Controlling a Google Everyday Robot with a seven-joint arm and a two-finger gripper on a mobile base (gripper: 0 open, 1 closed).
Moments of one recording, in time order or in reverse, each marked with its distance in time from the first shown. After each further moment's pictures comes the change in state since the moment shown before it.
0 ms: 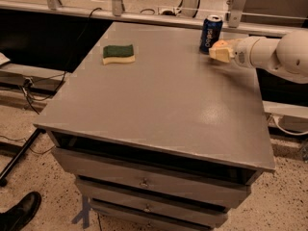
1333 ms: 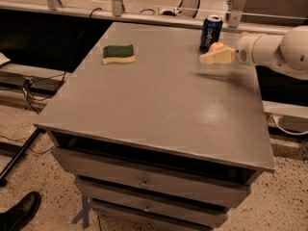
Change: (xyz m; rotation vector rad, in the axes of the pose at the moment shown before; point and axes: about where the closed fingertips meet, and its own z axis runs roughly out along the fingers) arm -0.010 0.010 -0.002 -0.054 -0.003 -0.021
